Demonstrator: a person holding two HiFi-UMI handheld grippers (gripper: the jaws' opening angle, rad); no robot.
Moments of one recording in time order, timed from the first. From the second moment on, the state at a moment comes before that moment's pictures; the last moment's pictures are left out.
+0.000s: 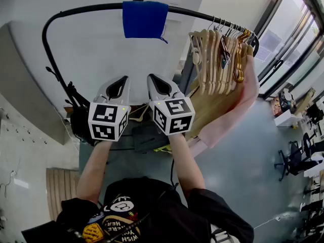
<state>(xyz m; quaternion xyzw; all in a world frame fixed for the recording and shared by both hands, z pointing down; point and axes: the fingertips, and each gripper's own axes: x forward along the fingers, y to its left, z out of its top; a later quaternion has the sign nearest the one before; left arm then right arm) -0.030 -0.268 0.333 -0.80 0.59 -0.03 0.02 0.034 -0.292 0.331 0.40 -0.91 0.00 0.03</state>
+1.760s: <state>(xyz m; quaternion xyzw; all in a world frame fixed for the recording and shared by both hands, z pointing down) -0.153 -0.290 0.266 -0.81 0.58 -0.02 0.05 -0.183 -0.433 0.140 0.41 -0.91 -0.06 0.04</state>
